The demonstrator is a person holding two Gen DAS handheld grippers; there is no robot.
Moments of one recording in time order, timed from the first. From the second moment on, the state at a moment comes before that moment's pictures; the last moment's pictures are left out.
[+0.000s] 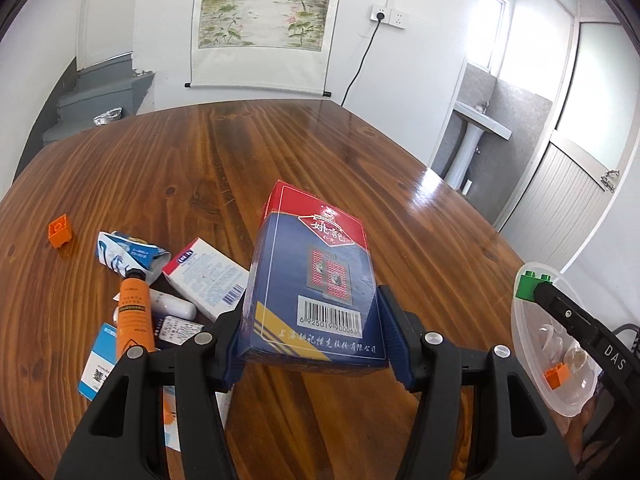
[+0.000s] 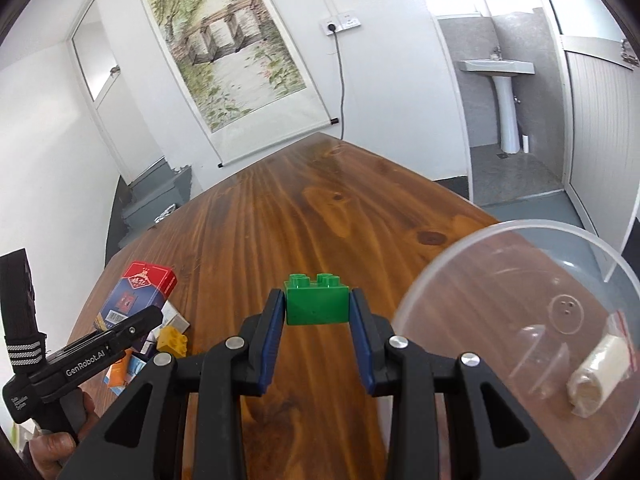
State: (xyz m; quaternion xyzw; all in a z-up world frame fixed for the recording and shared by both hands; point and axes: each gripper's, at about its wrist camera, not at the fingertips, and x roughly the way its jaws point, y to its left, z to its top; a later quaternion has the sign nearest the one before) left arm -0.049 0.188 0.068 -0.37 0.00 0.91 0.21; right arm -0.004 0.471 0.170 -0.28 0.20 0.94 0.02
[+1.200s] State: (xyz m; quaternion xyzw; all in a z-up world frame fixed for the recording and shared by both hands) left arm 0.020 0.353 0.061 -0.38 0.07 0.82 0.42; right arm 0.060 0.598 0.150 -0.28 0.22 0.92 0.17
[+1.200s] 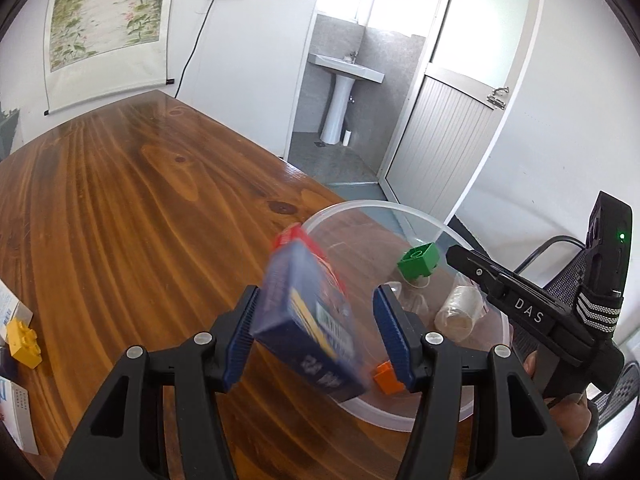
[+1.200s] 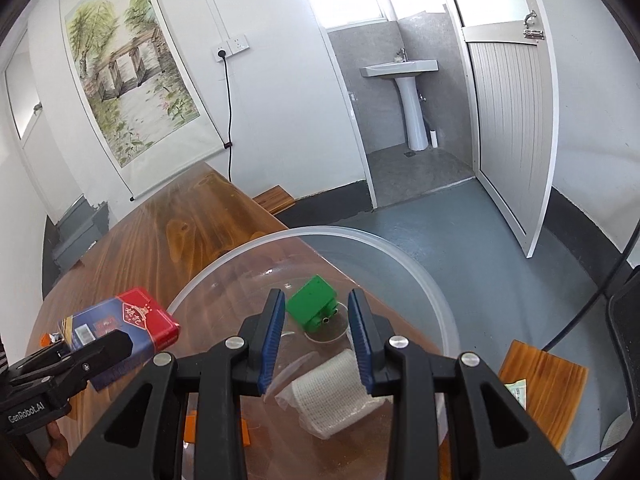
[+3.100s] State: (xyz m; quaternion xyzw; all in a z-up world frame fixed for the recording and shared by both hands) left arm -0.053 0.106 0.064 -0.36 -0.01 0.93 0.11; right arm -0.011 0.411 0.167 -0.31 0.14 0.94 -0.05
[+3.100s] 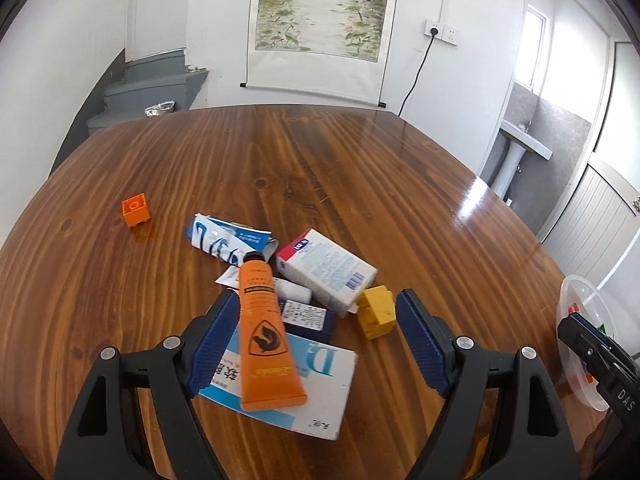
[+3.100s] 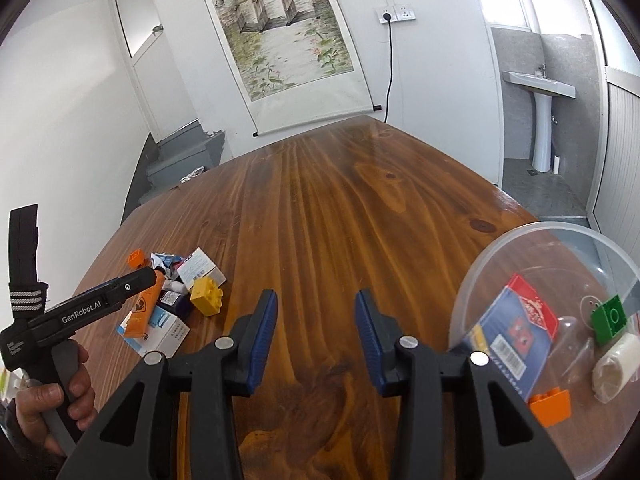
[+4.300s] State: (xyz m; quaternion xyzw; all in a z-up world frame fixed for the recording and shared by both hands) left arm -0.082 0.057 0.028 -0.40 -0.05 0.91 0.08; right arm -0.073 0.318 0.156 -0.37 0.07 0.91 -0.17
